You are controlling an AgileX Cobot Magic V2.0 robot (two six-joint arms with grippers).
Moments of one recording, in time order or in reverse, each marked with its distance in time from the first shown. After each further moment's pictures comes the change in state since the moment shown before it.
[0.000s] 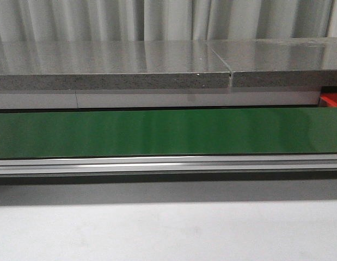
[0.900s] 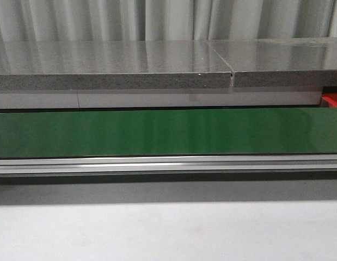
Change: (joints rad) left arm 0.000 0.000 0.000 0.000 0.000 0.000; right arm 0.025 0.087 0.066 0.000 -0.175 0.004
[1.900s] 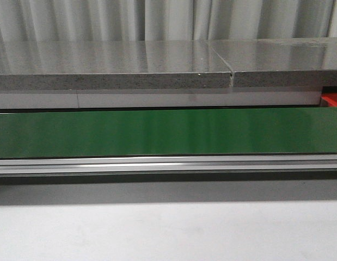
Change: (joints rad) left arm 0.000 0.000 0.000 0.000 0.000 0.000; right arm 0.000 0.051 0.017 0.002 -0.017 0.000
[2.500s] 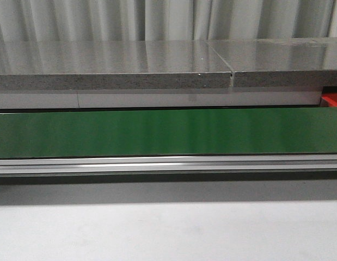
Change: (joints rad) left arm 0.000 0.000 0.000 0.000 0.000 0.000; right arm 0.000 -0.036 0.000 0.000 -0.004 0.000
